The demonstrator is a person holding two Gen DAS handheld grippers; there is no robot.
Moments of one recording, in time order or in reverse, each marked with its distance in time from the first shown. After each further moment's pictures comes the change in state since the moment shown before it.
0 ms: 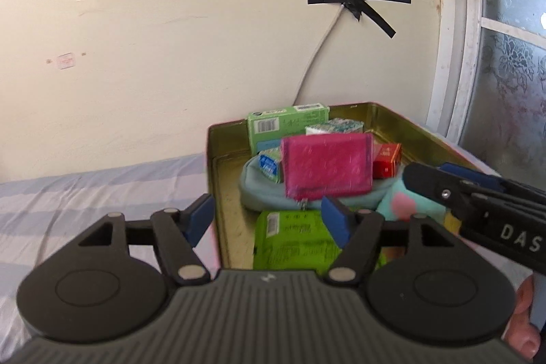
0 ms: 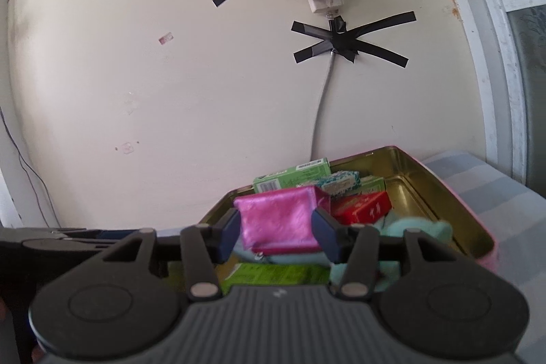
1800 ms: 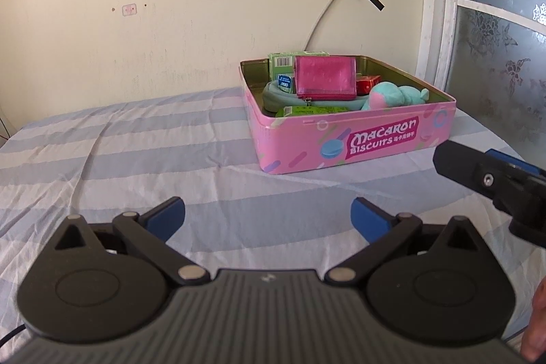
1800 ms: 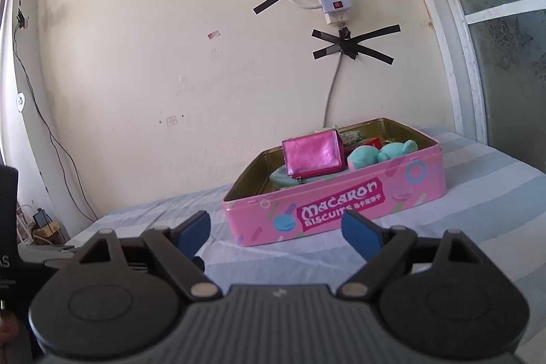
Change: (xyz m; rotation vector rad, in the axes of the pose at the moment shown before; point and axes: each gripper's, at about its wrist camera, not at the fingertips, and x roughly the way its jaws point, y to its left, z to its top) left arm -0.114 0.020 -0.104 -0.041 0.046 0.001; right arm -0.137 0.062 -0.069 -0.024 0.007 -0.030
